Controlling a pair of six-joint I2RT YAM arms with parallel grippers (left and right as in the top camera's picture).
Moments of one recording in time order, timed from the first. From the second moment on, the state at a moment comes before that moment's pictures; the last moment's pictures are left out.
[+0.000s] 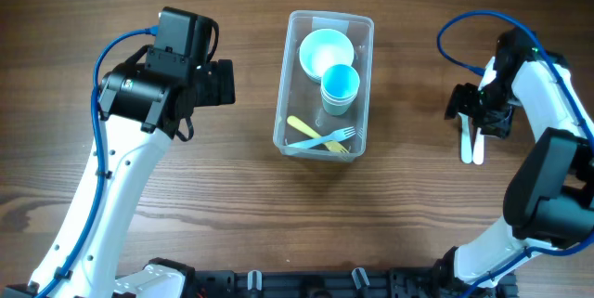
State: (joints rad) left arm -0.30 1.42 1.47 -1.12 -0.28 -0.30; right arm -0.26 1.87 1.30 -1.00 -0.03 0.15
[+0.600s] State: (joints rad) left arm -0.30 1.42 1.47 -1.12 -0.28 -0.30; right arm -0.24 2.00 1.30 -0.93 -0.03 0.16
